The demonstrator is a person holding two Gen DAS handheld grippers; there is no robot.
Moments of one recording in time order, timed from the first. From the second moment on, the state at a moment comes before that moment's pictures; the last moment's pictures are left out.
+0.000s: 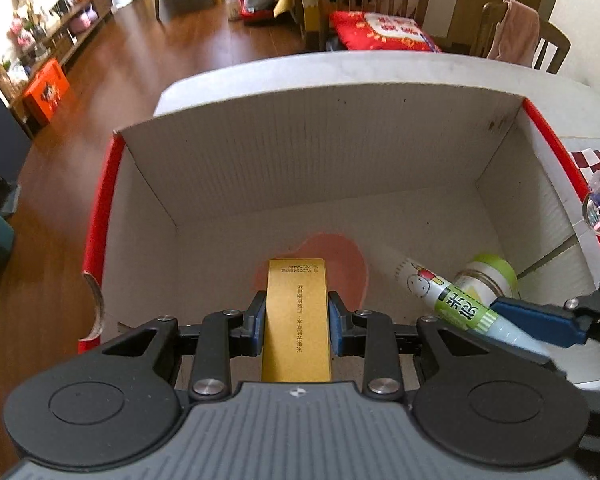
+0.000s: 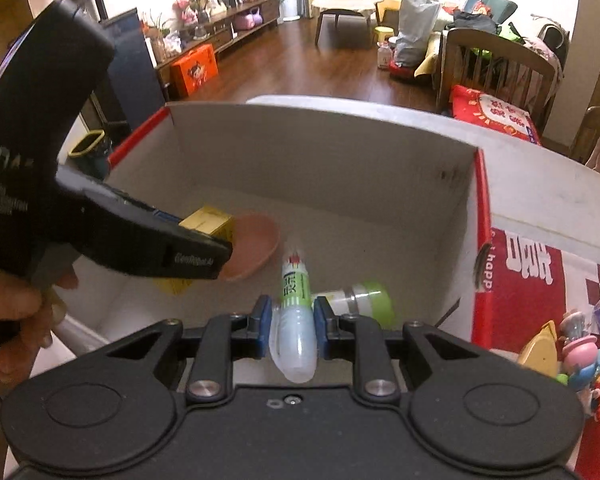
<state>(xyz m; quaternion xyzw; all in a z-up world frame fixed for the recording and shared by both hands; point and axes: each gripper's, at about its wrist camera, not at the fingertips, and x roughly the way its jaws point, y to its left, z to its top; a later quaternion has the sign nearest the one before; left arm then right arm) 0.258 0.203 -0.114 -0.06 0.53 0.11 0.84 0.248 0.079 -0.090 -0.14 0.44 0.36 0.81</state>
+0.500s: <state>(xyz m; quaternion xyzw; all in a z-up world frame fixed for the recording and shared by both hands) 0.261 0.212 -0.125 -0.09 0.57 0.10 0.81 0.246 0.080 -0.098 -0.15 0.47 0.36 0.79</state>
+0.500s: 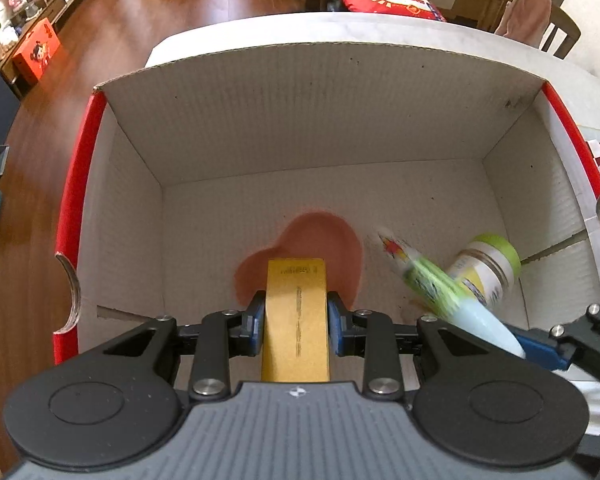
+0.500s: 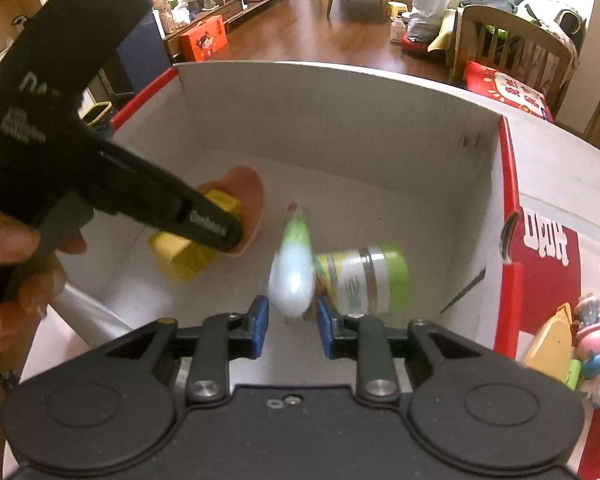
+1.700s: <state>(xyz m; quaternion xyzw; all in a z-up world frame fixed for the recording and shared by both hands) 0.196 0.147 -0.030 -0.11 0.41 0.05 0.90 0.220 -0.046 -0.002 -0.02 0.39 0.40 0.83</state>
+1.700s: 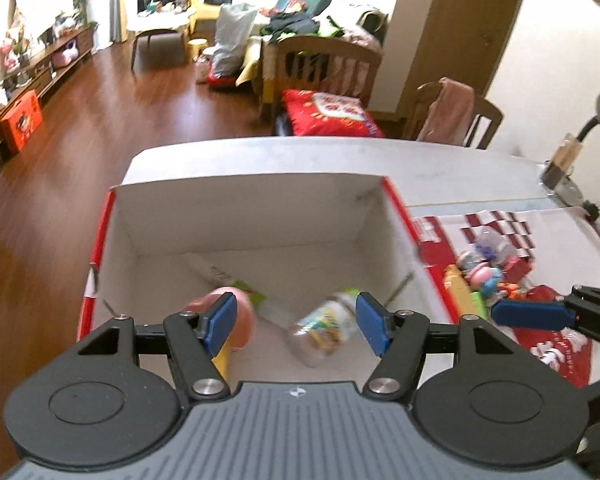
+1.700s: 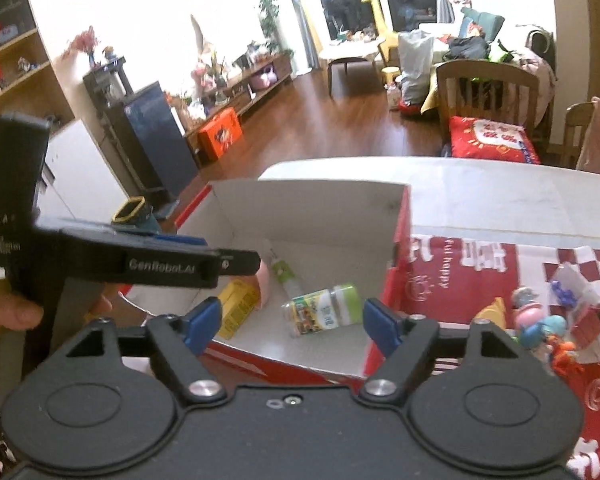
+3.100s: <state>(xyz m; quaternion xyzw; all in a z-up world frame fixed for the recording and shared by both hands) 0.279 -0.092 -0.111 -0.03 0.39 0.07 0.92 0.291 -0.265 -0.056 -0.08 0.37 0.37 0.85</state>
